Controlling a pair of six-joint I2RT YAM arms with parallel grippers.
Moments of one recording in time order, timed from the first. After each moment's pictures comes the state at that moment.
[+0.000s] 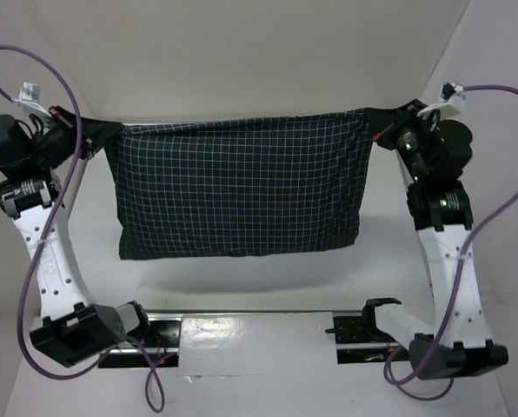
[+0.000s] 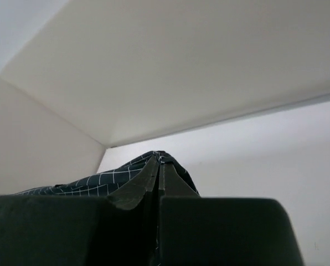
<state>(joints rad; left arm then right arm) 0.52 1.17 1.44 -0.34 0.99 -0.92 0.02 1.01 1.38 -0.27 -0.15 0.61</state>
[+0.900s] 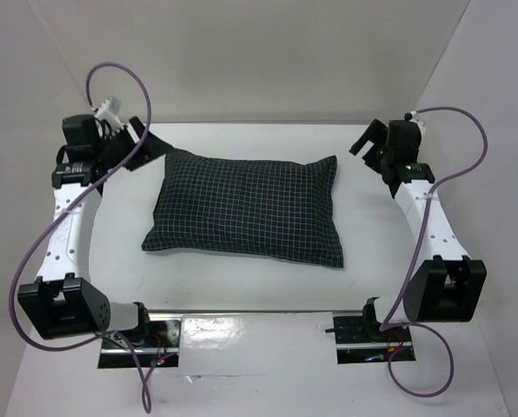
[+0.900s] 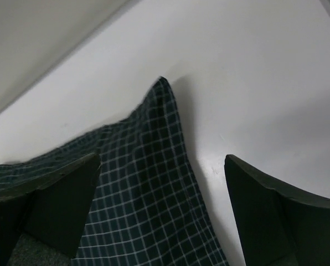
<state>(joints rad) 0.17 1.34 1.39 -0.51 0.62 -0.49 -0.03 1.36 1.22 -0.36 0.07 0.58</state>
